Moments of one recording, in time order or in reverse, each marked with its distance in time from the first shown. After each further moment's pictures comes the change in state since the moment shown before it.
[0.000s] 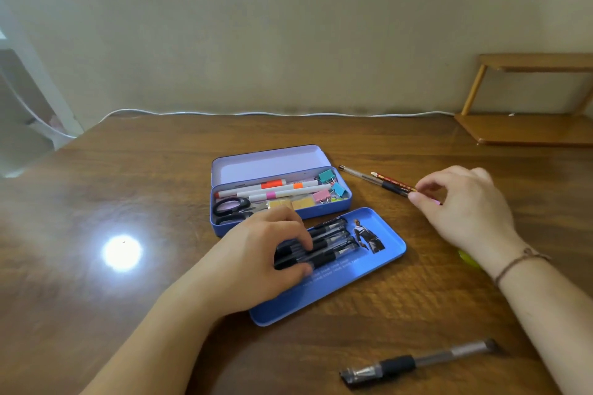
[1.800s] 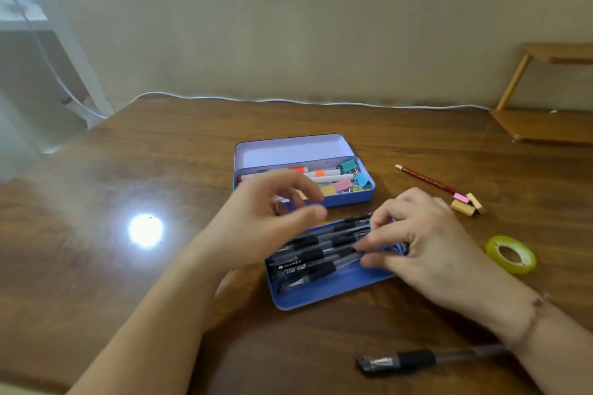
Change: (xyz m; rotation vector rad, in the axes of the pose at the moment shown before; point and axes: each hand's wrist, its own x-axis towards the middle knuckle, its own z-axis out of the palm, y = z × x) left_hand 0.001 0.011 -0.023 -0.494 0.214 -0.169; right_hand -0.057 -0.060 -0.015 0.288 -0.328 -0.594
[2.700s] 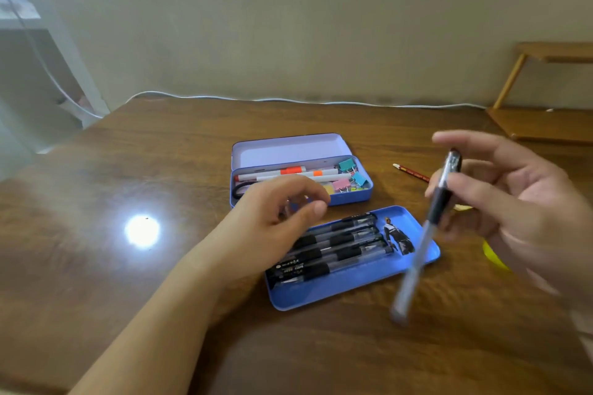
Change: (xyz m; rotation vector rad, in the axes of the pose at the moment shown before) left_hand -0.001 -0.006 0.008 0.153 -0.035 0.122; right_hand -0.017 0.009 -0.051 1.111 0.277 0.057
